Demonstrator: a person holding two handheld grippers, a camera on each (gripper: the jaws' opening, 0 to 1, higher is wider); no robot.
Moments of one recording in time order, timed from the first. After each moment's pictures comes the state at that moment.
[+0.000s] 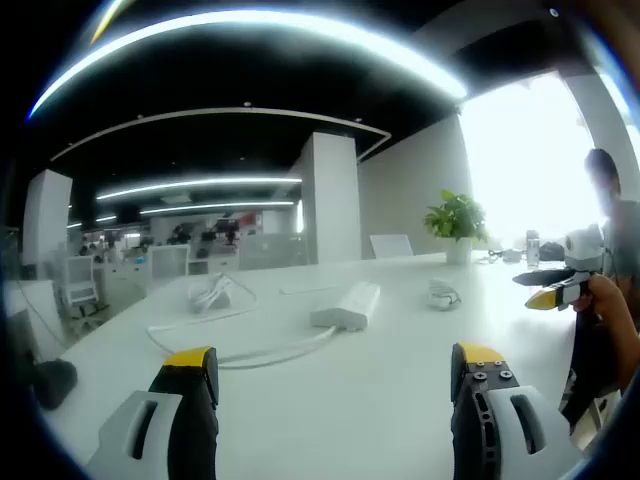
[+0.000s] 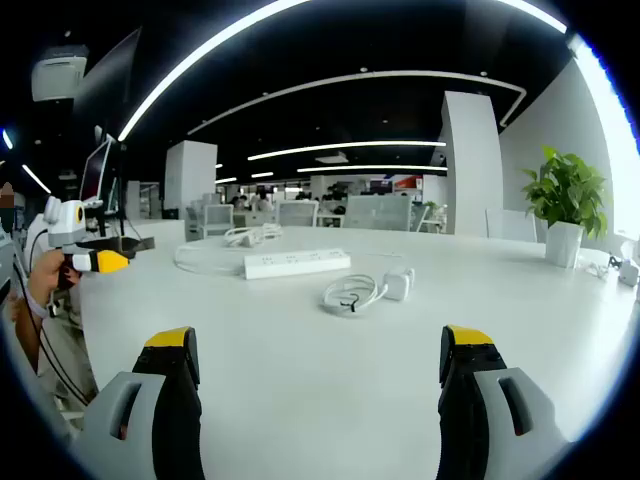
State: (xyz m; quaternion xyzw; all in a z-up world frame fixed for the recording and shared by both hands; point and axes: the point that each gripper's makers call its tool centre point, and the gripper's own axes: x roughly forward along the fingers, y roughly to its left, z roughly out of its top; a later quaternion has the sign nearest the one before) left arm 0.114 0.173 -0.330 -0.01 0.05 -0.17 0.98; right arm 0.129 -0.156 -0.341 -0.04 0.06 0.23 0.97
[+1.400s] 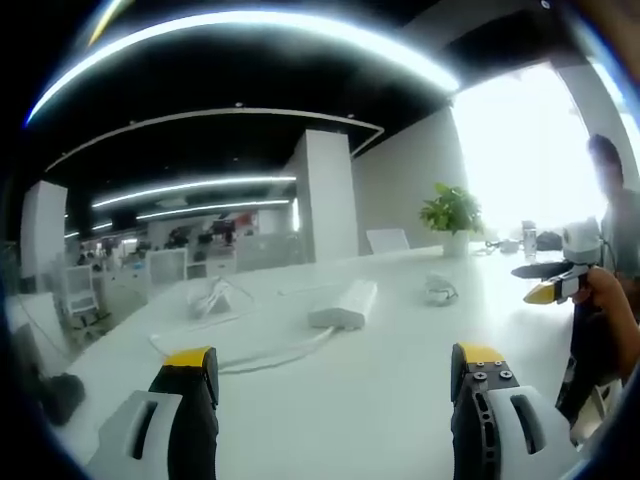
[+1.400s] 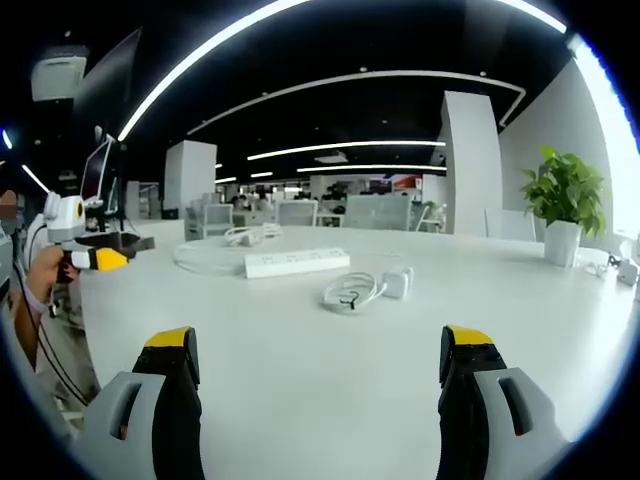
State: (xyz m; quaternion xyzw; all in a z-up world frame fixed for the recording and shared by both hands) left arm 0.111 0.170 -0.324 0.02 0.05 -0.18 0.98; right arm 0.126 -0.157 -0.342 -0.04 0.06 0.22 0.97
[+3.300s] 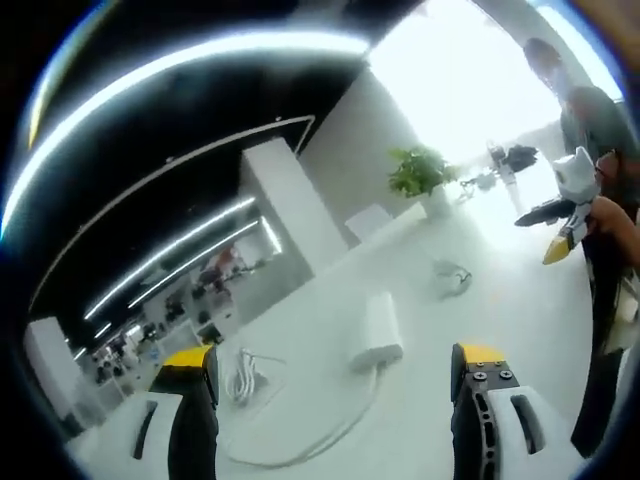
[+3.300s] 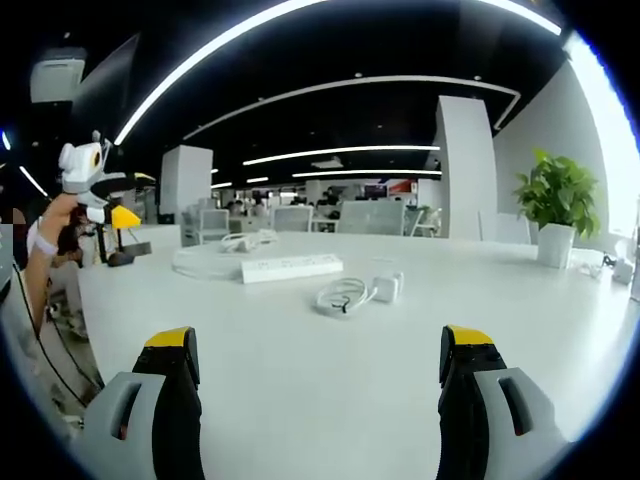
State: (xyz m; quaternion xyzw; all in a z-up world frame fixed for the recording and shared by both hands) left arm 0.147 0.164 -0.233 0.24 0.03 -0.21 0.95; right arm 0.119 -0.167 -0.334 -0.04 0.05 0.22 0.97
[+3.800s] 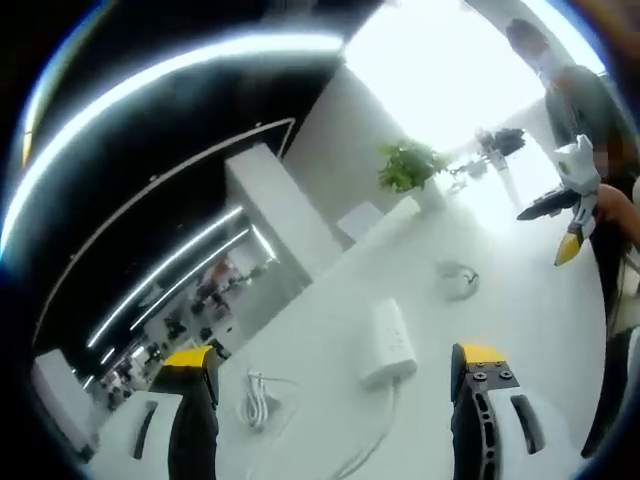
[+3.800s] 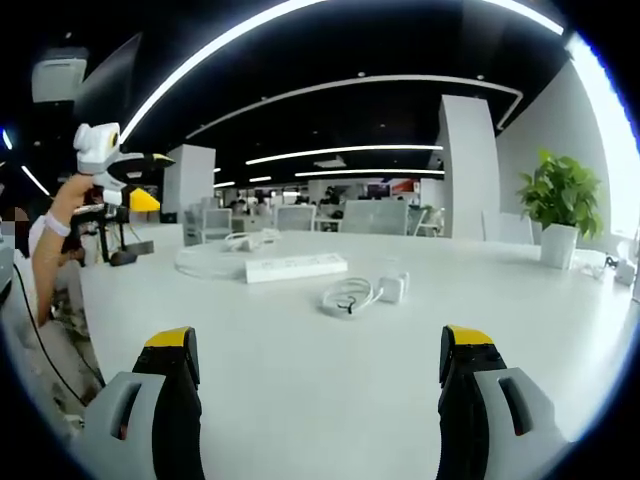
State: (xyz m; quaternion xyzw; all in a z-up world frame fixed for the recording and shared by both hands) left arm 0.172 0.146 -0.207 0.29 0.03 -0.22 0.93; right arm 0.119 -0.161 -0.334 -0.04 0.05 0.22 0.97
